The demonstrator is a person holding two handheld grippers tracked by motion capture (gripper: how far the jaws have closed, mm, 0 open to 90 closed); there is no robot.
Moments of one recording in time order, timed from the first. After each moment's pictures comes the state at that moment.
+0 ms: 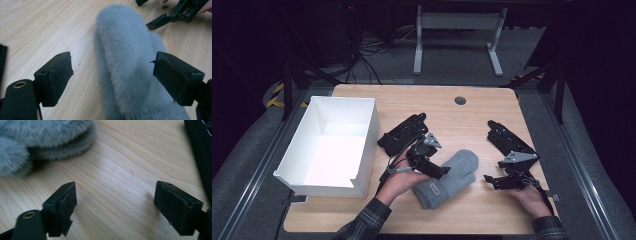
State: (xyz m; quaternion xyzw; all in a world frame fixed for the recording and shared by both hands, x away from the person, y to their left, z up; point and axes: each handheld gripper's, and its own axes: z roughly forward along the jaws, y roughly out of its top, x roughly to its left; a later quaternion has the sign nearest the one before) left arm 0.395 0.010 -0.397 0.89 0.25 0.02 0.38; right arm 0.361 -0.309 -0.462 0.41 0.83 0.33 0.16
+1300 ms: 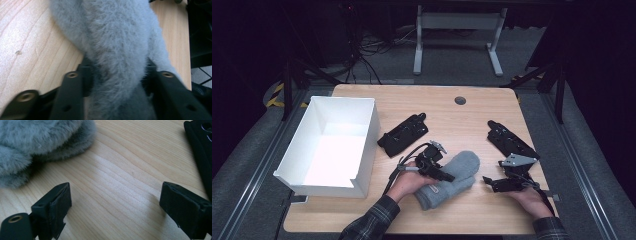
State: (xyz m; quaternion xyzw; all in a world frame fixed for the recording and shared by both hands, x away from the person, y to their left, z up) left arm 0.422 -0.006 -0.455 0.89 0.21 -0.16 0.36; right arm 0.358 -0.309 -0.470 0.39 0.83 0.35 0.18
